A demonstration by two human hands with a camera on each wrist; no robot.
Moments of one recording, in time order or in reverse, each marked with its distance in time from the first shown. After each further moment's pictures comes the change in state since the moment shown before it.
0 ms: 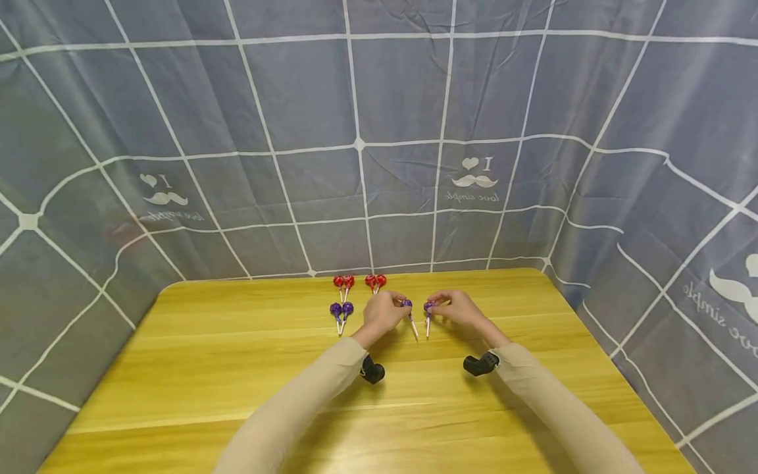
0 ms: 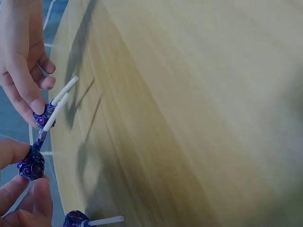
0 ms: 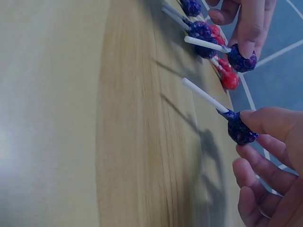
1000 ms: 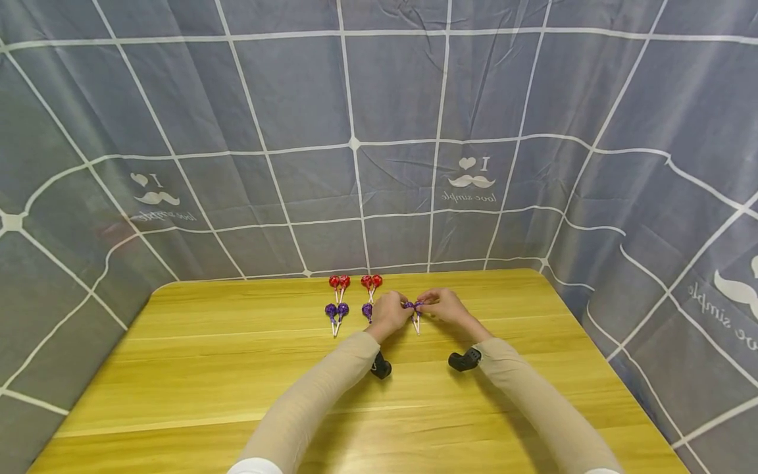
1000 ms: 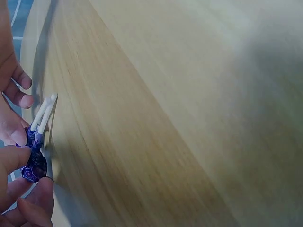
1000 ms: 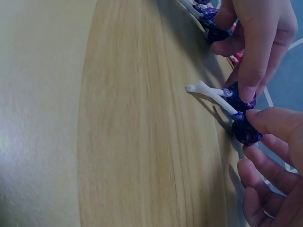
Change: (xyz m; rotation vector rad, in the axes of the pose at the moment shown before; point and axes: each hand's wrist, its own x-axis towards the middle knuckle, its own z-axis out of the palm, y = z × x) left_hand 0.024 0.001 0.030 0.164 -0.022 0.033; right_hand 0.017 0.000 0.013 0.022 -0.003 0.050
